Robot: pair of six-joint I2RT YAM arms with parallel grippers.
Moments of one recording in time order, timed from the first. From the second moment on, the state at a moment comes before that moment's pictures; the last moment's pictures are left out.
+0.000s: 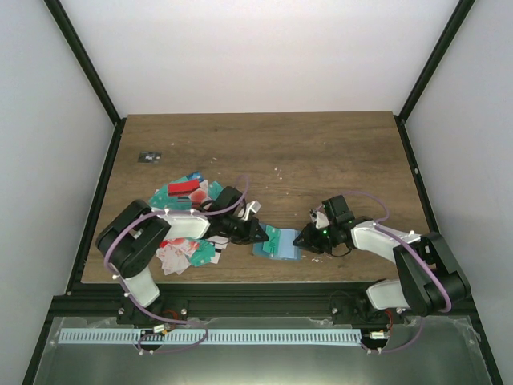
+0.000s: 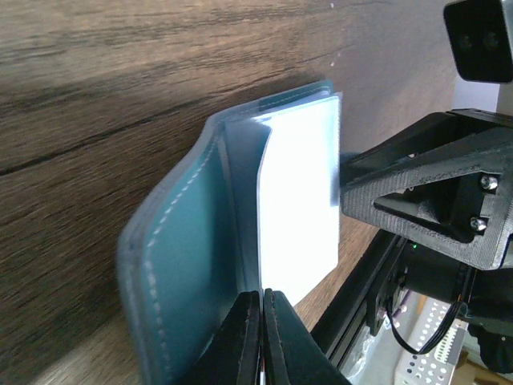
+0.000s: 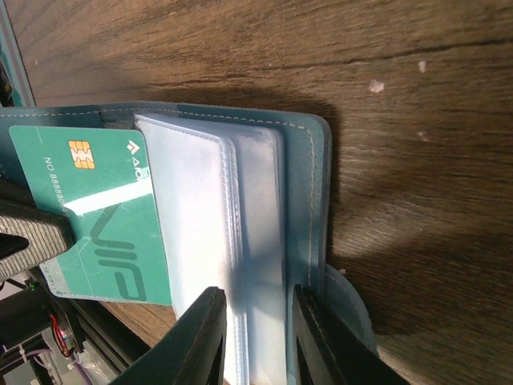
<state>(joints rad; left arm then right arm) -0.71 1.73 0.75 0.09 0.71 -0.80 0.38 1.35 0.48 -0.26 -0.59 0.62</state>
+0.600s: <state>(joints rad) -0.70 1.69 0.72 0.04 0.71 -0.78 0.38 1.37 0.48 -0.25 -0.60 0.62</state>
